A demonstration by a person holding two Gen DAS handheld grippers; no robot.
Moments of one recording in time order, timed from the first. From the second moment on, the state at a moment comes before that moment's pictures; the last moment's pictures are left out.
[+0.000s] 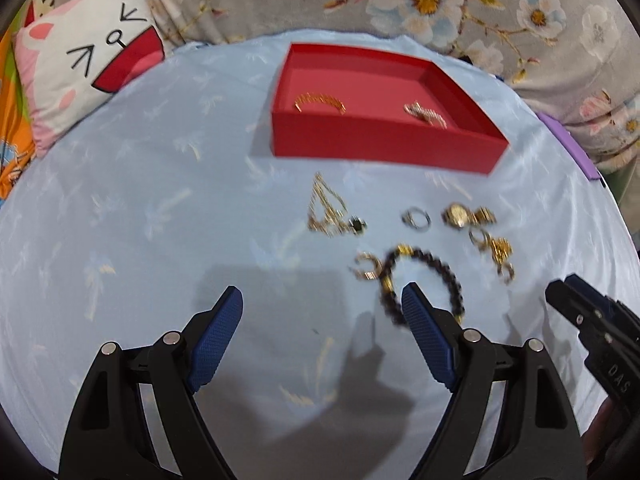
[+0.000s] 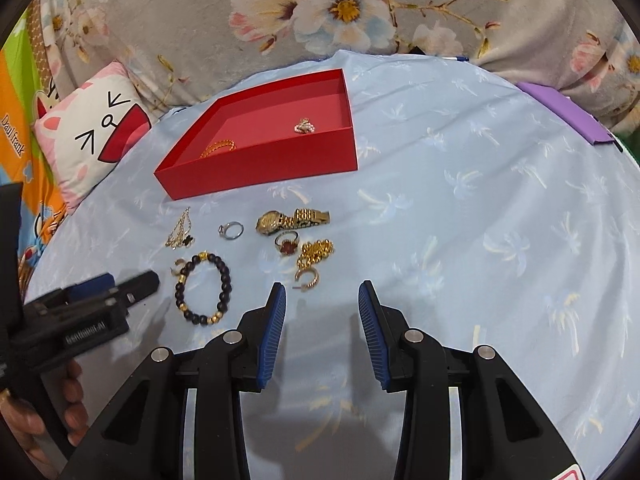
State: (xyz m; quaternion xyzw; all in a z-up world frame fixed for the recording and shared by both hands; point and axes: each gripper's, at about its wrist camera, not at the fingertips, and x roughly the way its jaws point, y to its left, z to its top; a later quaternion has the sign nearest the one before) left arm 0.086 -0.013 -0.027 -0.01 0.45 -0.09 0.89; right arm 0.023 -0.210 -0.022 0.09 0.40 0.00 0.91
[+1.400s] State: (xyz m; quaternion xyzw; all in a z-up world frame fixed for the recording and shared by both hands) left arm 0.090 0.003 -0.002 -0.03 0.43 -0.11 0.89; right arm 0.097 -0.176 -0.045 0.04 0.43 0.02 0.90
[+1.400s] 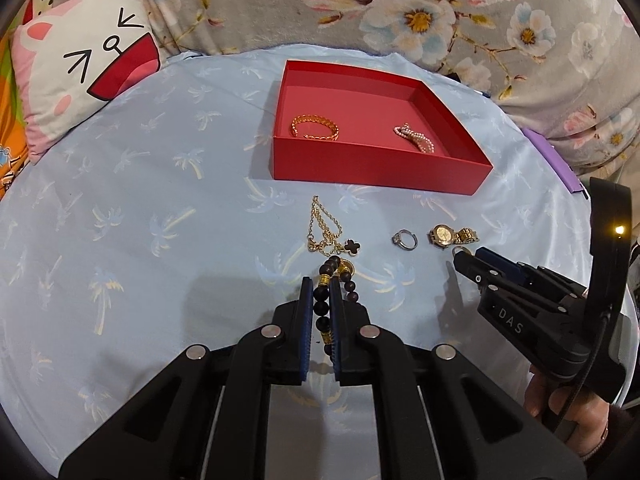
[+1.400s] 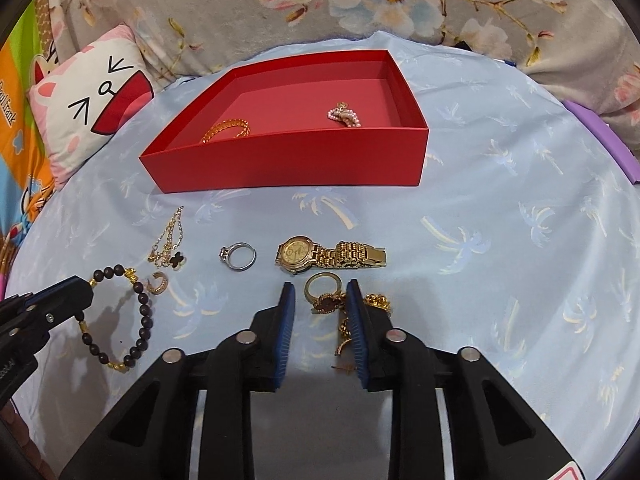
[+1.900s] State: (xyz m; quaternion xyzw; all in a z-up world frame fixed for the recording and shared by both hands) left arm 0.088 -0.001 0.008 -0.03 0.43 -0.12 0.89; right arm 0.081 -0.183 -0.027 0.06 0.41 0.03 0.91
